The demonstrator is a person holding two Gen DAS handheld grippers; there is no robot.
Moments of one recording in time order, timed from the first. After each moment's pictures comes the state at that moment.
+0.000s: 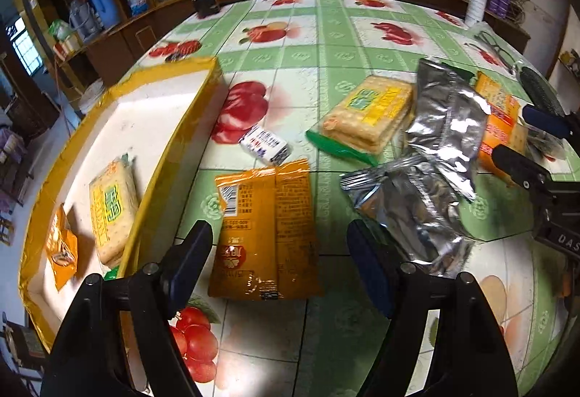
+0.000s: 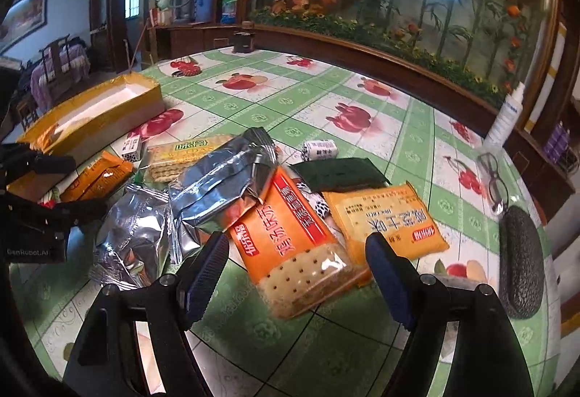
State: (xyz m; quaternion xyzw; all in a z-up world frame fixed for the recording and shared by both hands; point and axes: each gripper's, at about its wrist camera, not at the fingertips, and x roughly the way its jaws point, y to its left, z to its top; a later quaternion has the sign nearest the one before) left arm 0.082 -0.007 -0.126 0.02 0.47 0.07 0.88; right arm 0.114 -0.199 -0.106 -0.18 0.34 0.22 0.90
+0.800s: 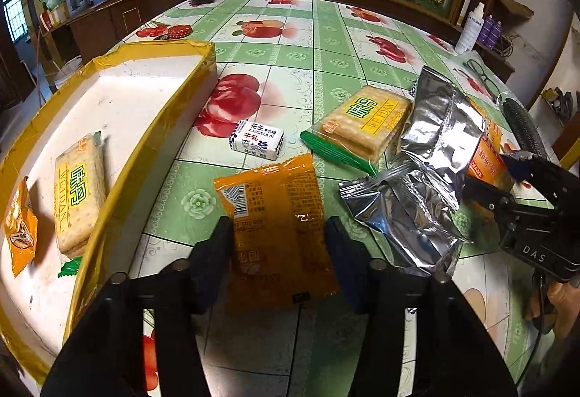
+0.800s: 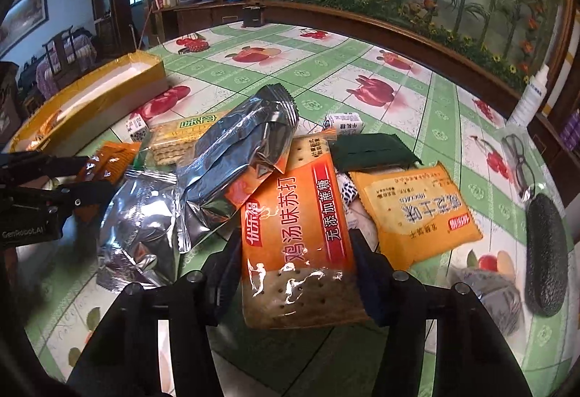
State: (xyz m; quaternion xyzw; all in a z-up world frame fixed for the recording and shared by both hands) left arm 0.080 0.009 -0.131 -0.06 0.46 0.02 0.89; right arm 0.127 -0.193 -0.123 -0.15 0.40 0.23 0.87
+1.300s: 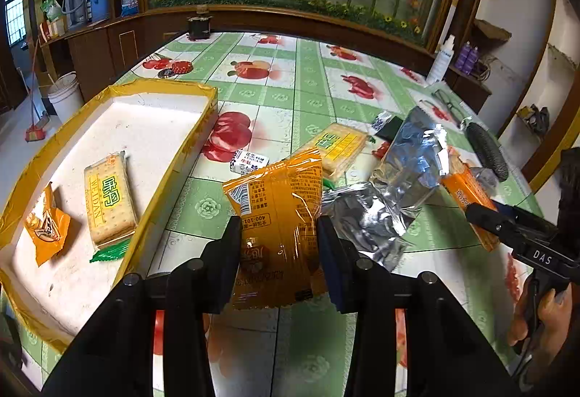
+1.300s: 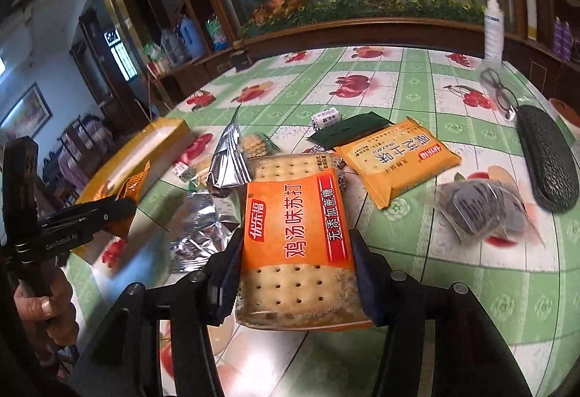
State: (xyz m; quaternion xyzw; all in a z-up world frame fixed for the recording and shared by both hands) left arm 0.039 0.013 -0.087 -0.08 0.40 -0.01 0.91; right arm 0.077 -0.257 -0.093 0.04 0.39 0.25 0.88
